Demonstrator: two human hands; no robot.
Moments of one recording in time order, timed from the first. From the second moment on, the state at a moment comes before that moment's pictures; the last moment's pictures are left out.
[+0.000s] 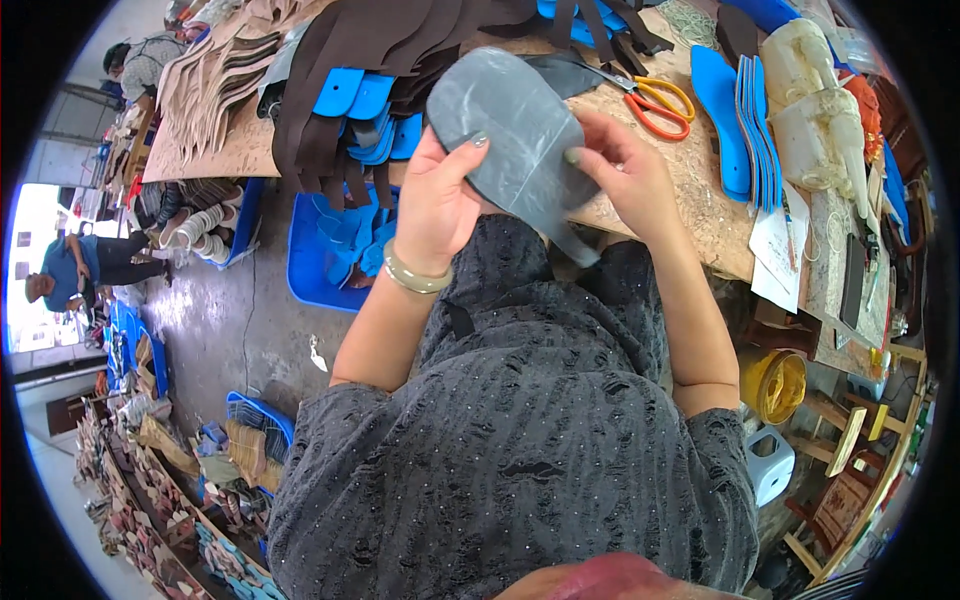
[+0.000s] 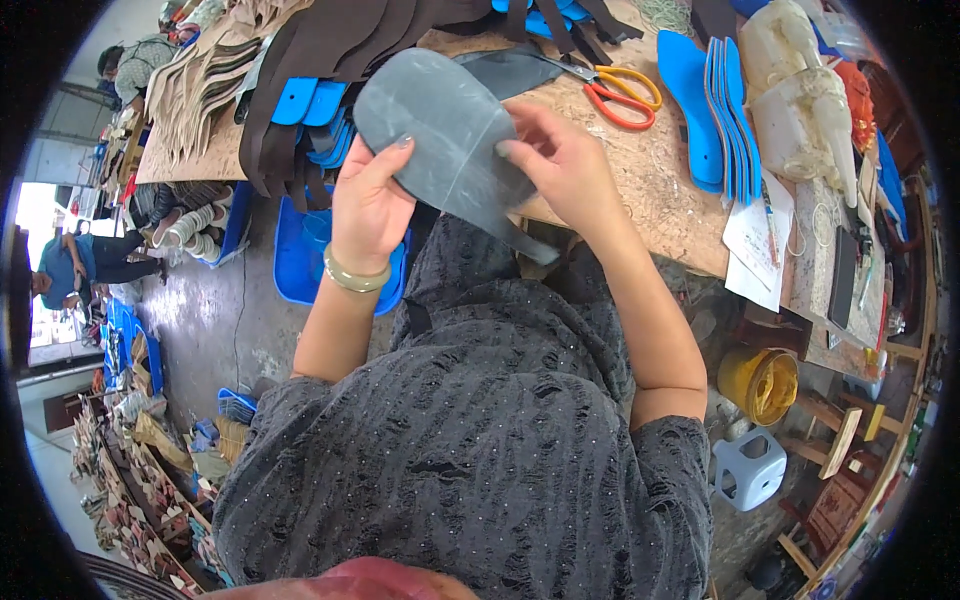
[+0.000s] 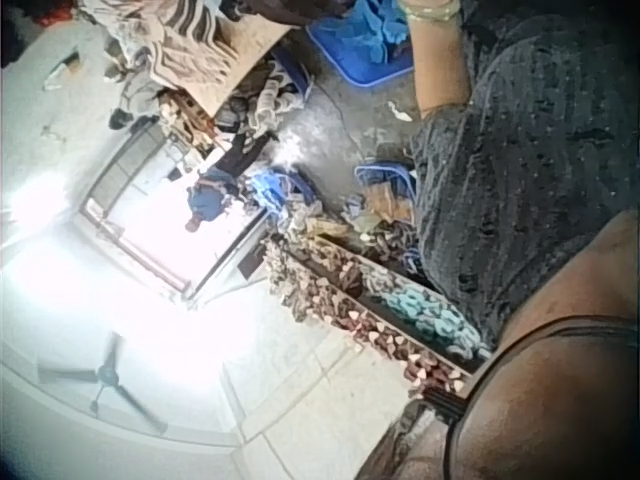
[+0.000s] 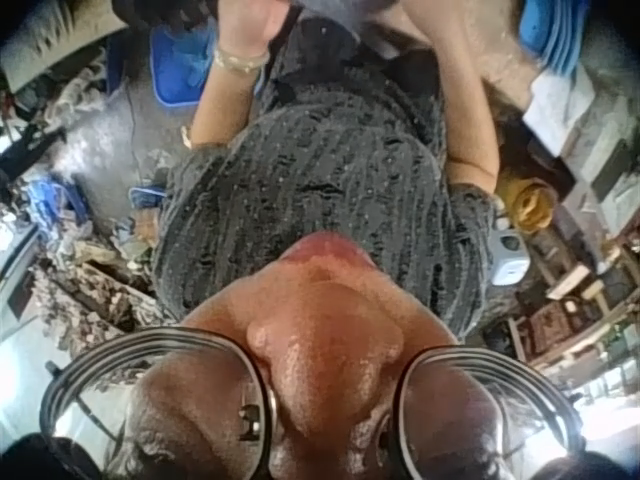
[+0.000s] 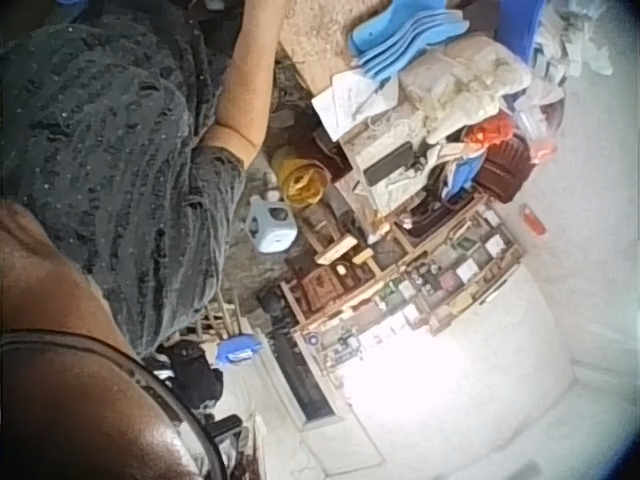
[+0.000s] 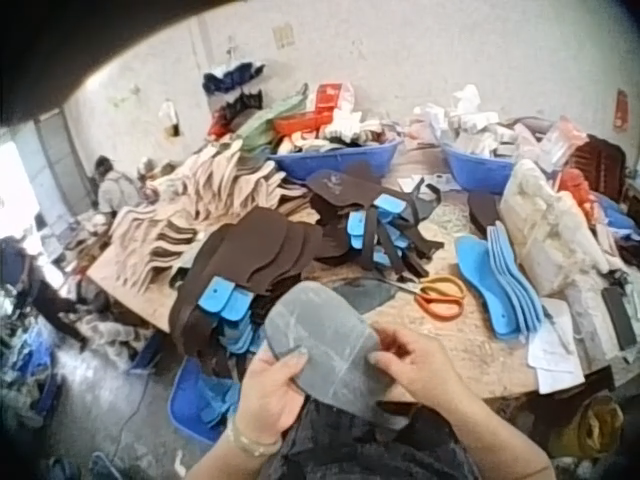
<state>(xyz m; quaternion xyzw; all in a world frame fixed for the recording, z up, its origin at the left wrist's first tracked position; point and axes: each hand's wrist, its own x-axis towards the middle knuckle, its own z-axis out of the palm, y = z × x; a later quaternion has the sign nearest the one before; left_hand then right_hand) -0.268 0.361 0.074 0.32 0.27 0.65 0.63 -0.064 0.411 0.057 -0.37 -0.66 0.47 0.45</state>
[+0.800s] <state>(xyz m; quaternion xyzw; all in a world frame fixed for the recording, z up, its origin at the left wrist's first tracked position) -0.239 0.354 0.050 0.69 0.46 0.51 0.23 -0.094 0.387 0.077 -0.37 -0.68 0.45 0.44</state>
